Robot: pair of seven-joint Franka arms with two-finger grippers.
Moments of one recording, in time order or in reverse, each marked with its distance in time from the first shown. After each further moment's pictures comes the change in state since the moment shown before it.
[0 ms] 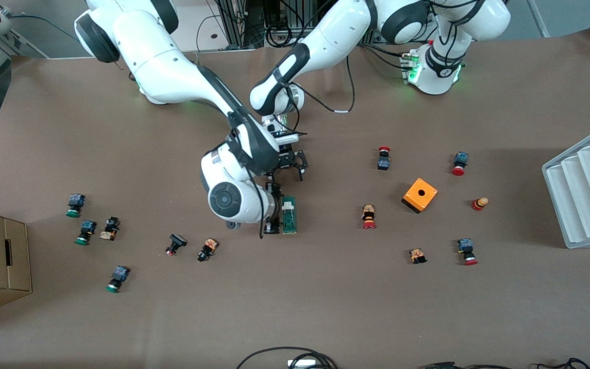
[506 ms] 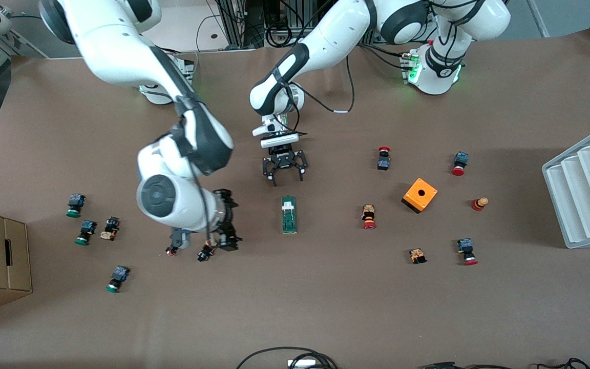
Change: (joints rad) left arm -0.003 0.005 -0.001 0.000 0.013 -0.011 -0.010; right arm -0.158 -0.174 -0.009 -0.011 -0.122 -0.157 -0.324
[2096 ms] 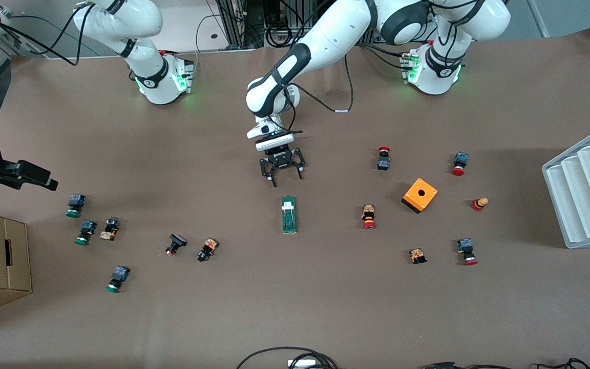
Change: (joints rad) left arm 0.004 -0.001 -0.002 0.075 -0.159 0.000 0.174; right arm -0.480 -0.539 -0.070 -0.328 -0.120 -0.144 -1.795
